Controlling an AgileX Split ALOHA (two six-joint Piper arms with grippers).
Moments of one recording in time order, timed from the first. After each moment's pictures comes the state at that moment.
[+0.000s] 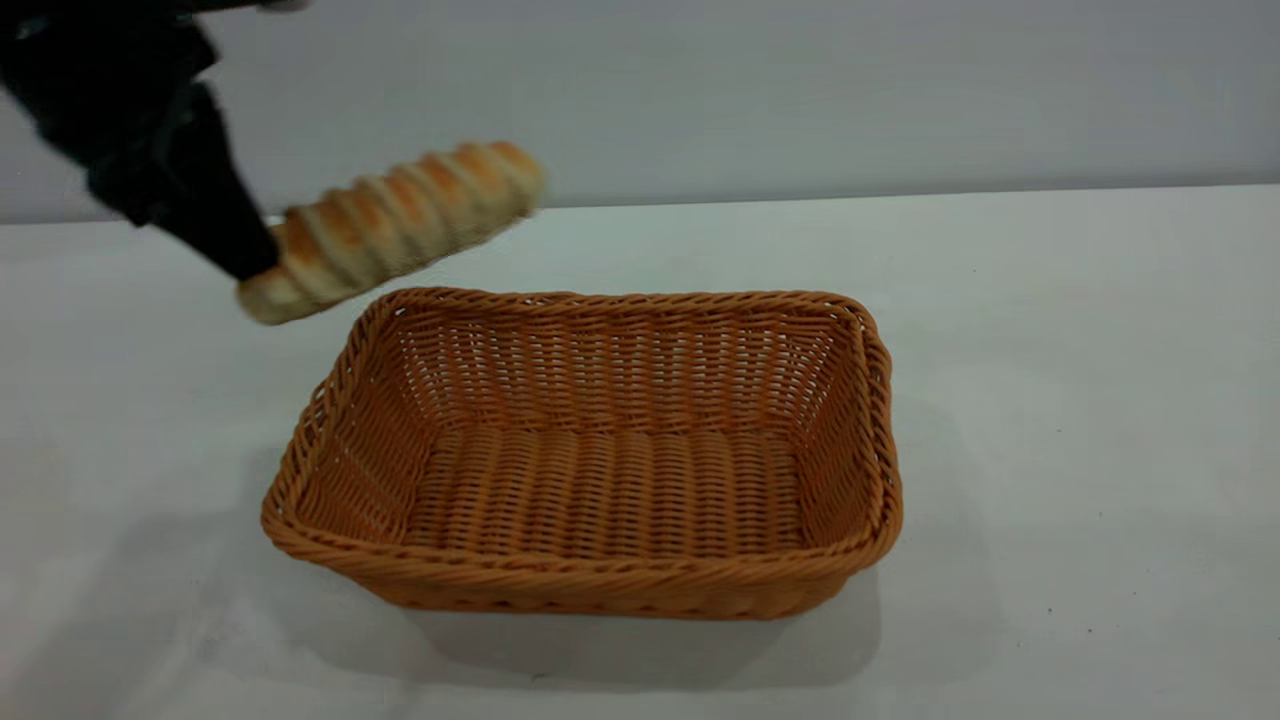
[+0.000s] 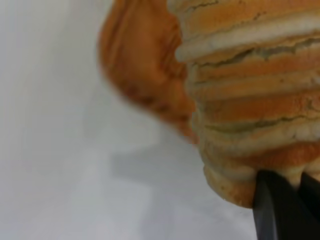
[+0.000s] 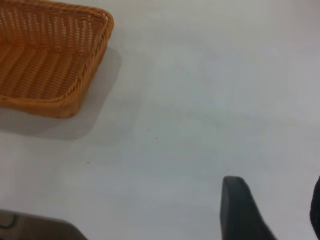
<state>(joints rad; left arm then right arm) -0.23 1.75 -1.17 -0.26 0.74 1.02 0.05 -0.02 -0.47 0.11 1.14 -0.12</state>
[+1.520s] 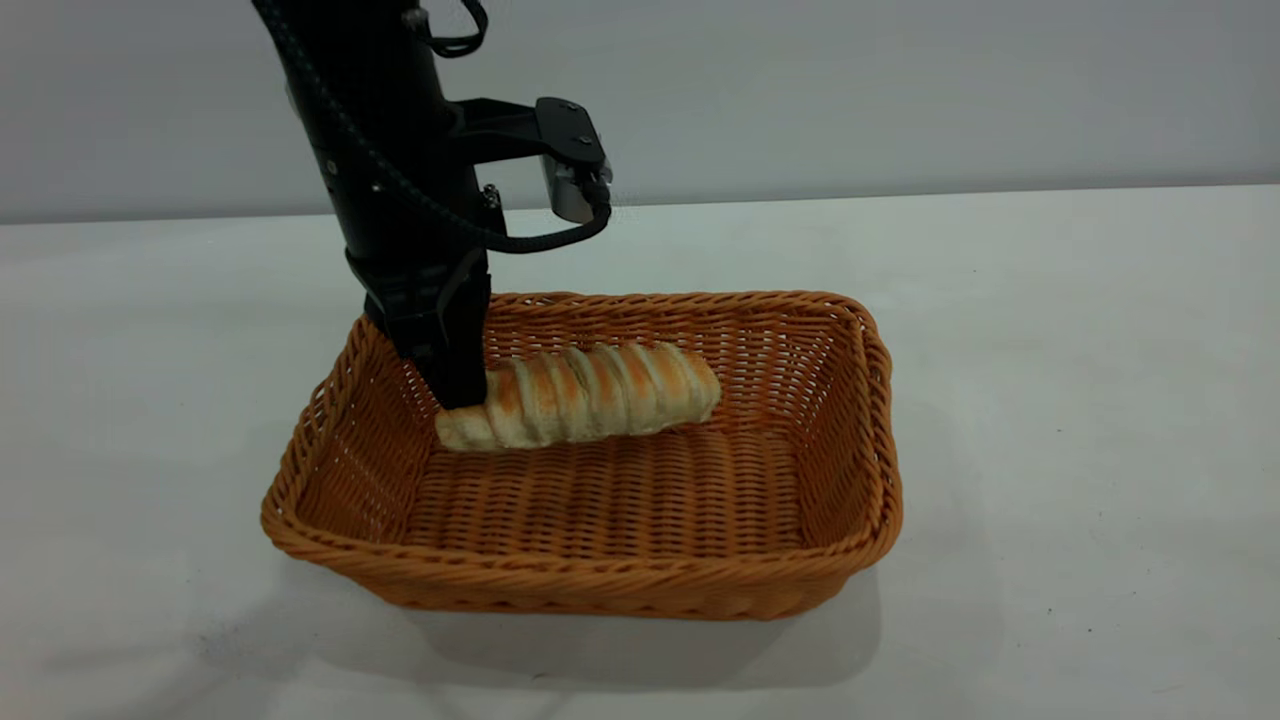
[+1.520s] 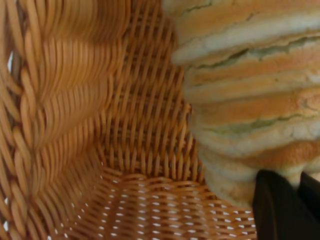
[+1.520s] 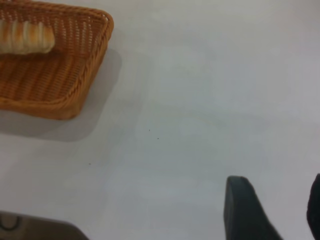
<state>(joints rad) -0.44 2.16 -1.50 -0.13 0.88 0.96 0.05 -0.02 -0.47 0.11 1.14 -0.10</state>
